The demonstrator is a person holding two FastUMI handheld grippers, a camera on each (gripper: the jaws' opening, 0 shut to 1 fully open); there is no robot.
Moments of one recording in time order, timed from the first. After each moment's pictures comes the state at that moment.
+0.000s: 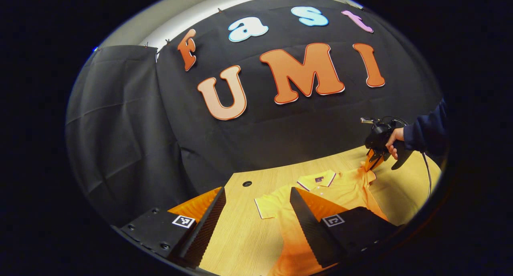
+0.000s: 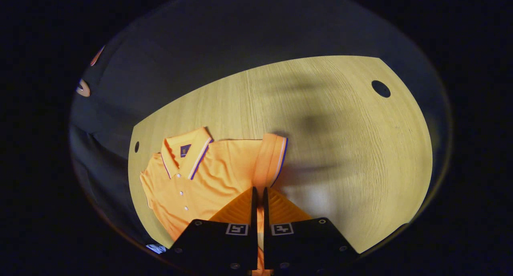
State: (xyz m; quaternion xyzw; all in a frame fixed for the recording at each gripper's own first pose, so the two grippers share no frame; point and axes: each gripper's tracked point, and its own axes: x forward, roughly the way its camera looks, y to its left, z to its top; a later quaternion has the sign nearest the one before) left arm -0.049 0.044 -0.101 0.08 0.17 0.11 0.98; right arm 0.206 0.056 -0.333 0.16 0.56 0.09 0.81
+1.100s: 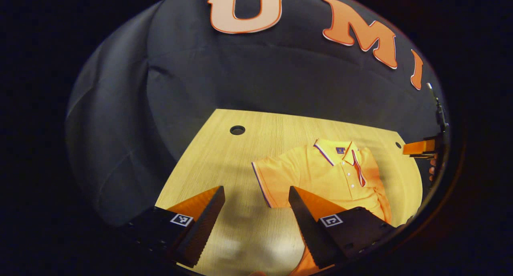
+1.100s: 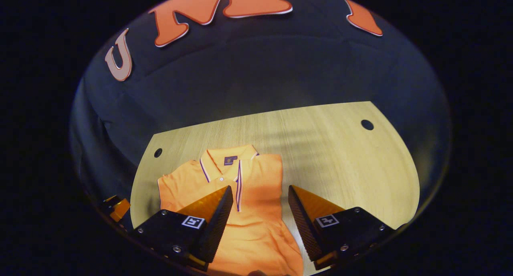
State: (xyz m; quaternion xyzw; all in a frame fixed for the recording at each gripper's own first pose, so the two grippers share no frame) left arm 0.088 0.166 -0.315 -0.08 0.41 0.02 0.91; right arm 0.138 0.089 -0.225 0.12 0.39 0.05 0.91
